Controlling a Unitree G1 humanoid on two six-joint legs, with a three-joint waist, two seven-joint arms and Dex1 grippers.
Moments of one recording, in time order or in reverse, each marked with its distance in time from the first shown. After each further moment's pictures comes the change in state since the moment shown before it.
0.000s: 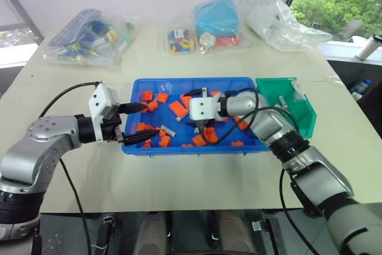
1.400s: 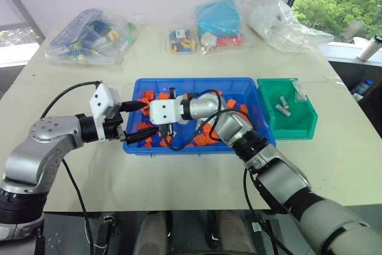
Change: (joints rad) left arm 0.000 -0.023 -0.006 0.001 0.038 -0.030 0.026; right arm -0.065 0.308 -0.031 0.110 -0.031 -0.009 0.006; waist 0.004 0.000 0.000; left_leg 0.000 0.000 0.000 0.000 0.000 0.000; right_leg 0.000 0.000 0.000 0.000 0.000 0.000
